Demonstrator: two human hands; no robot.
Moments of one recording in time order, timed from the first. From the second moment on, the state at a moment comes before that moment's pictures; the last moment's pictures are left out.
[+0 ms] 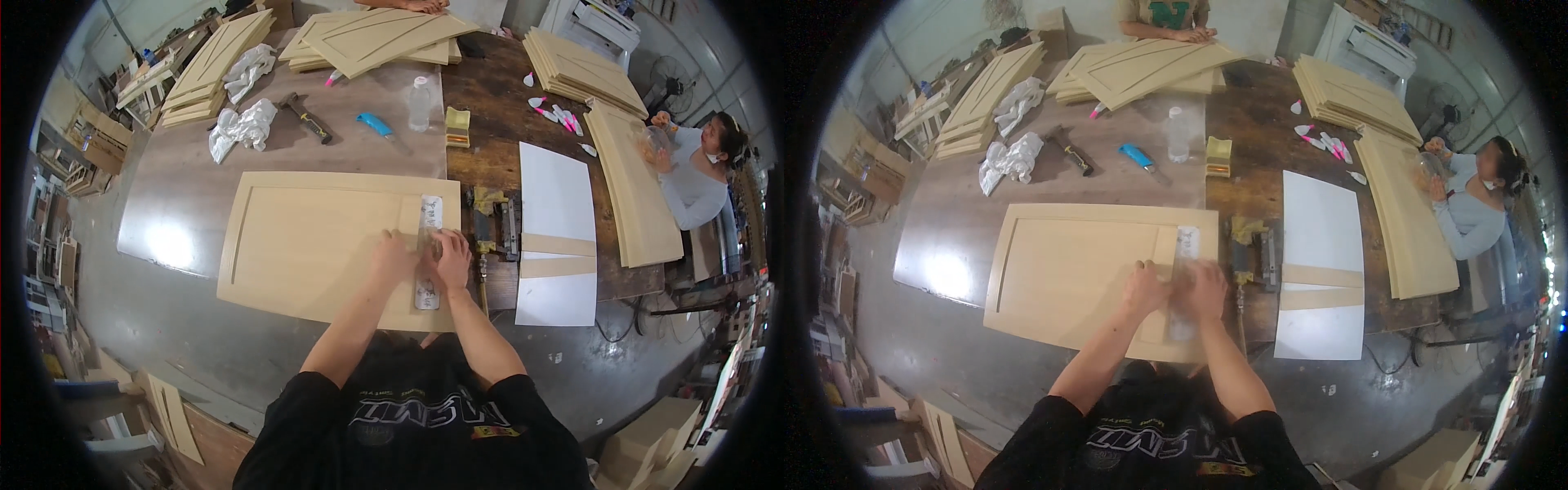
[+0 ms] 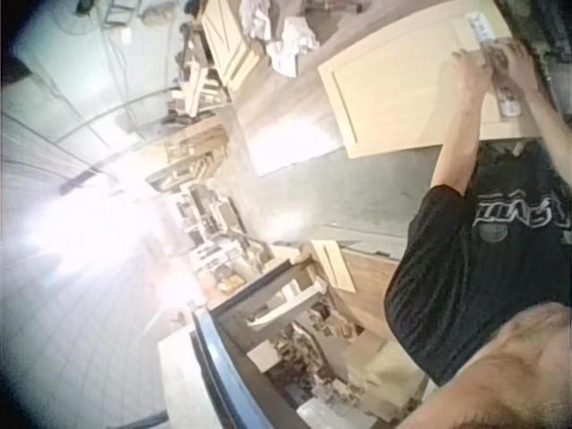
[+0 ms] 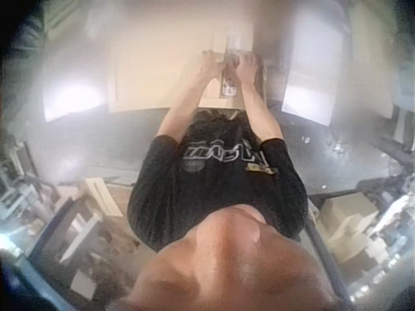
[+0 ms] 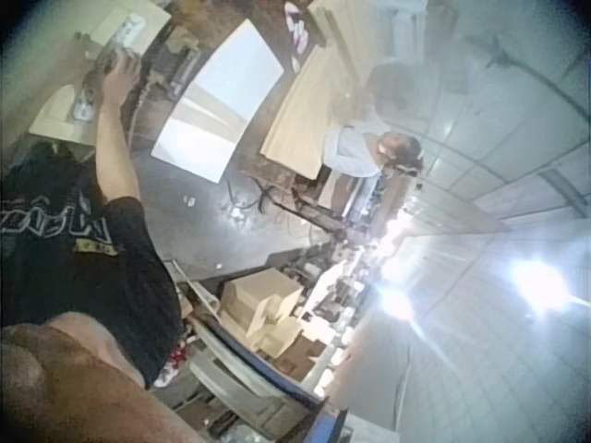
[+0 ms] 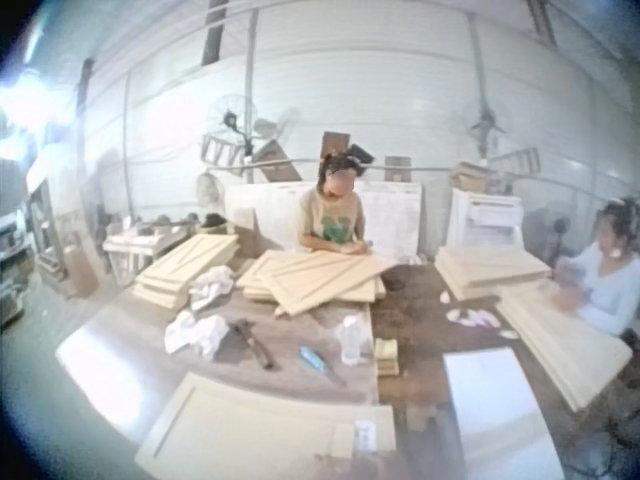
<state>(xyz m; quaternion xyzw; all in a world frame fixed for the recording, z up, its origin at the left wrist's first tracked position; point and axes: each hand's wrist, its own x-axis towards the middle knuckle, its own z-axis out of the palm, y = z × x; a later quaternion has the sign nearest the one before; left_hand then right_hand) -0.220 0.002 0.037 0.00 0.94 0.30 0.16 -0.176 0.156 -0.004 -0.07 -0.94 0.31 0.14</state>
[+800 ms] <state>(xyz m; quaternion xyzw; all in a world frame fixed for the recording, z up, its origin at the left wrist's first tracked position) -0.197 0.014 0.014 0.03 0.94 0.34 0.04 -0.177 0.158 0.002 -0.07 -0.95 0.29 0.09</state>
